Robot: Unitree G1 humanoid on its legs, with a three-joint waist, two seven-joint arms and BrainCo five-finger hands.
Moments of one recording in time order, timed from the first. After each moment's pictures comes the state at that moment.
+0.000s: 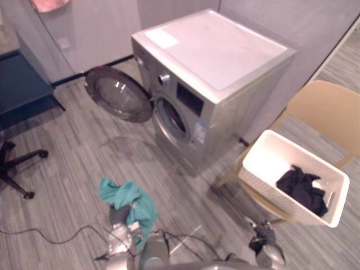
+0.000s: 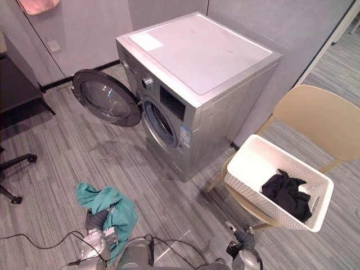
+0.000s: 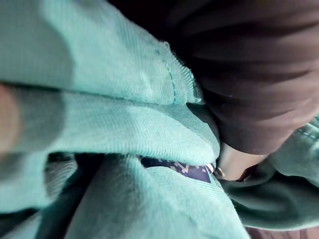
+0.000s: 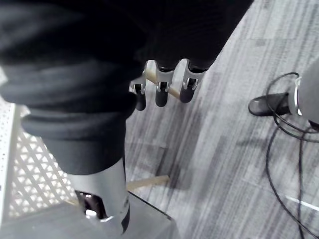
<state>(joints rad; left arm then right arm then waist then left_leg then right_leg) 0.19 -0.06 0.19 0.33 -0.07 -0.10 0.29 0.01 -0.01 -0.34 0.93 0.25 -0.15 -0.16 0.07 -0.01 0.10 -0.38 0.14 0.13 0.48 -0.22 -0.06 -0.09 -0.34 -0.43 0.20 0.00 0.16</state>
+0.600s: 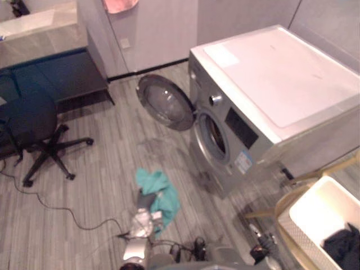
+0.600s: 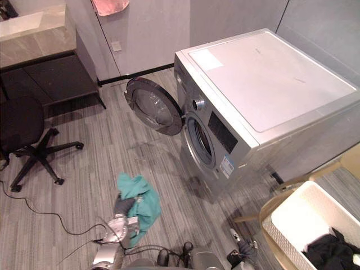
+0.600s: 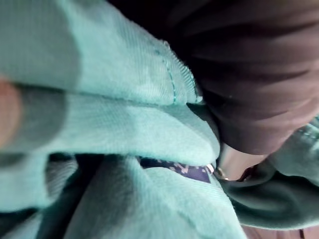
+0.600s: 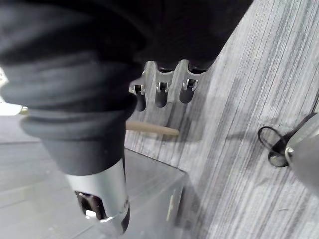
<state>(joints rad) 0.10 -0.06 -0.06 0.41 -0.03 -0.09 0.25 0.12 0.07 -0.38 0.83 0.44 -0.18 -0.18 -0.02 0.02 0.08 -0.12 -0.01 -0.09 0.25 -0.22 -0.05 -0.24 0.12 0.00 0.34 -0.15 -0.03</state>
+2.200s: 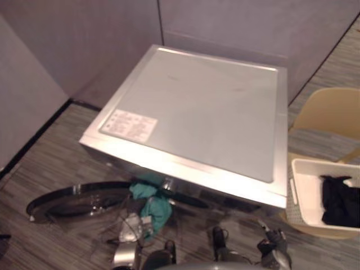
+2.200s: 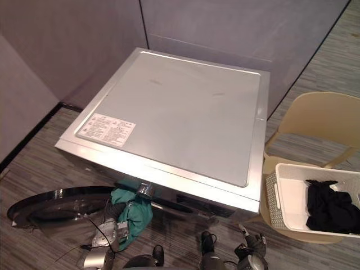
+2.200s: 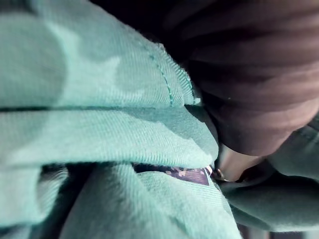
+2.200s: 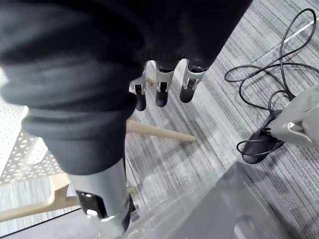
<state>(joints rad) 0.15 -0.03 0.07 0.37 0.00 -0.07 0.20 0.07 0.00 -0.45 0.90 0.42 -0.19 -0.19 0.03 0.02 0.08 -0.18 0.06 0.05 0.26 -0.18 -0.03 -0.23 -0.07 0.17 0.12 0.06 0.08</state>
